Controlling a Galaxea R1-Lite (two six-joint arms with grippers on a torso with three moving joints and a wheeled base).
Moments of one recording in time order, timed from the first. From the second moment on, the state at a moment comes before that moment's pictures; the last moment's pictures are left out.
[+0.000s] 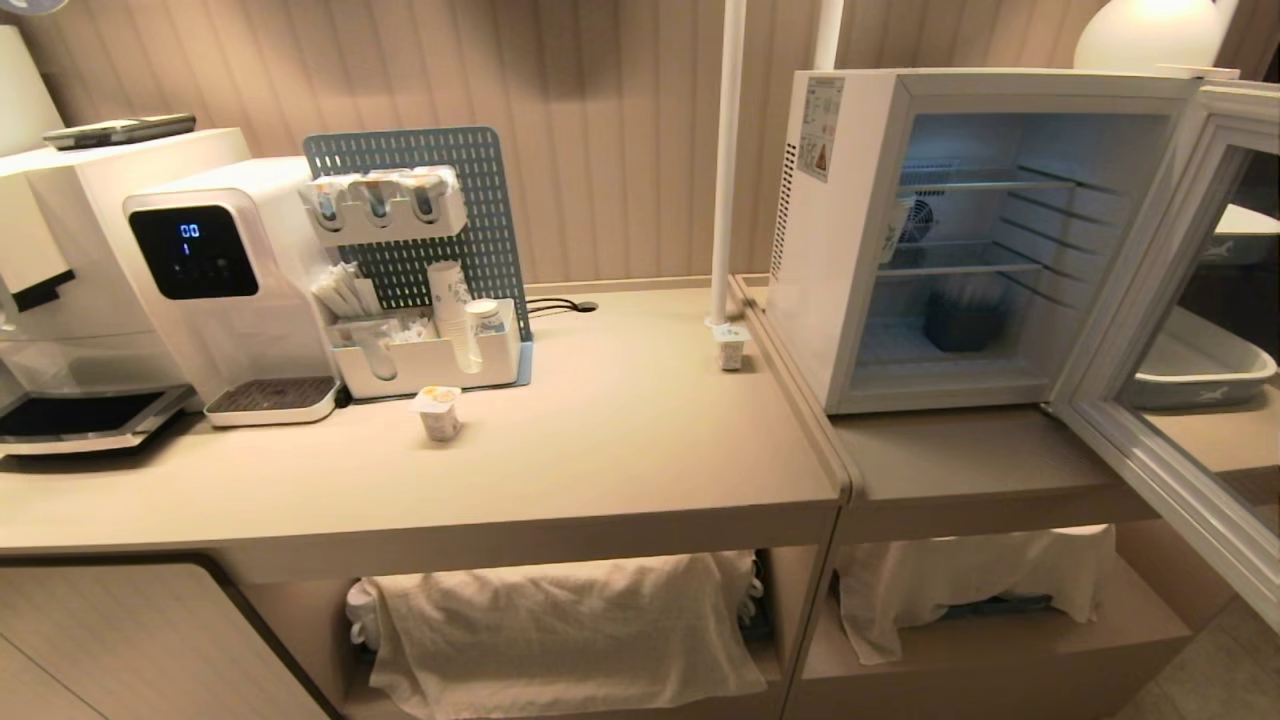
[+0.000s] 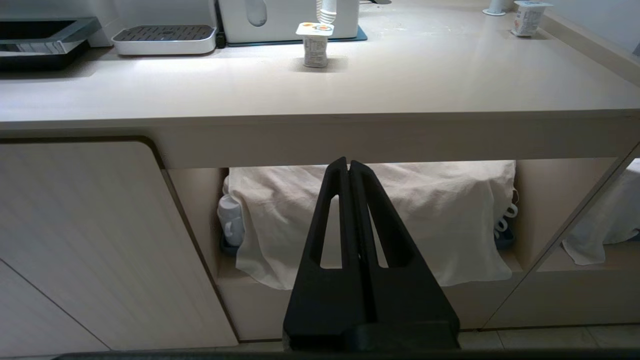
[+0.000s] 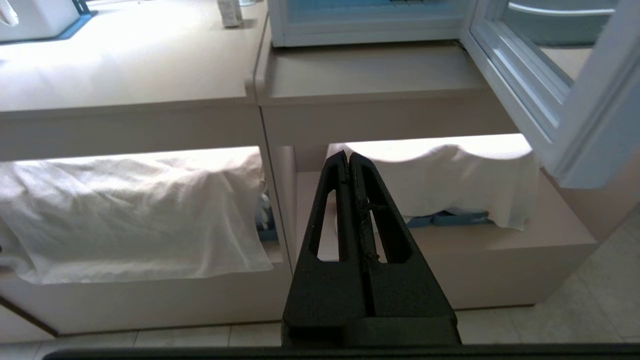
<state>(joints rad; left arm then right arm) 0.00 0.00 0.00 0.00 0.01 -0.03 0.00 0.00 -0.03 0.08 0.01 -0.02</state>
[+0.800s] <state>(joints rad) 0.00 0.00 0.00 0.00 0.01 -0.03 0.00 0.00 -0.03 0.08 0.01 -0.02</state>
